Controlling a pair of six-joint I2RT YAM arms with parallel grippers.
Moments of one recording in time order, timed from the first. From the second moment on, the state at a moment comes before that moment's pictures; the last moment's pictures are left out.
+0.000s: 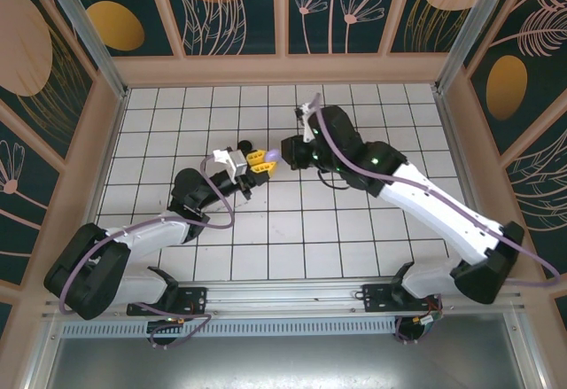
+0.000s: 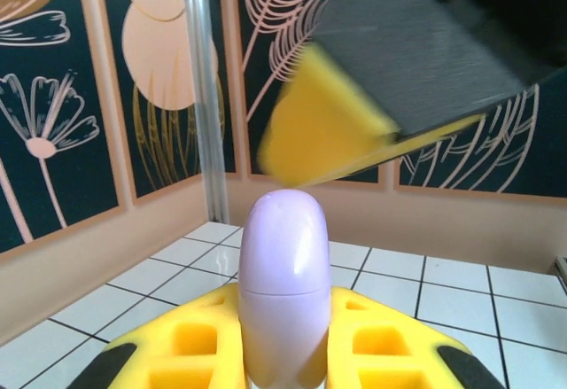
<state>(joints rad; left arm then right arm) -0.57 1.31 0.46 1.10 0.56 -0.10 0.86 1.30 1.37 -0.63 0.03 0.53</state>
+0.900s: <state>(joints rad) -0.57 1.34 0.39 0.61 0.31 -0.54 0.80 1.00 0.86 -0.48 0.17 0.76</state>
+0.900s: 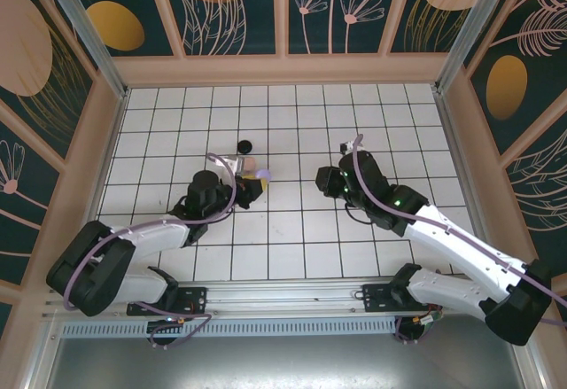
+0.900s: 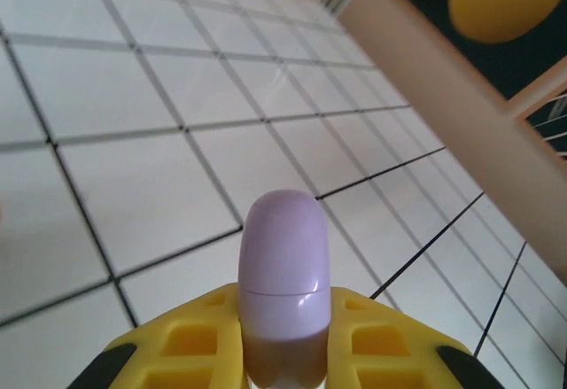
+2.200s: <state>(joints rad) -0.36 1.57 0.52 0.29 0.27 -0.58 0.80 1.00 0.89 -0.49 0.22 0.74</state>
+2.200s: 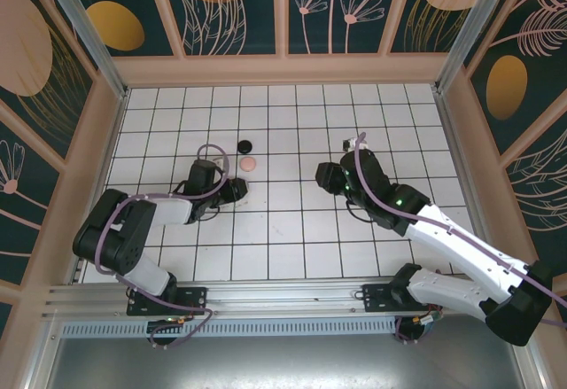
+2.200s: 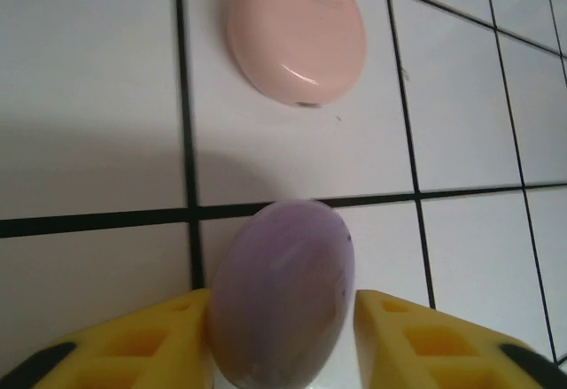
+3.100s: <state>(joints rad) -0.32 0.90 0.53 0.36 -0.27 -0.18 0.34 1.00 0.75 -0.16 0.61 0.33</state>
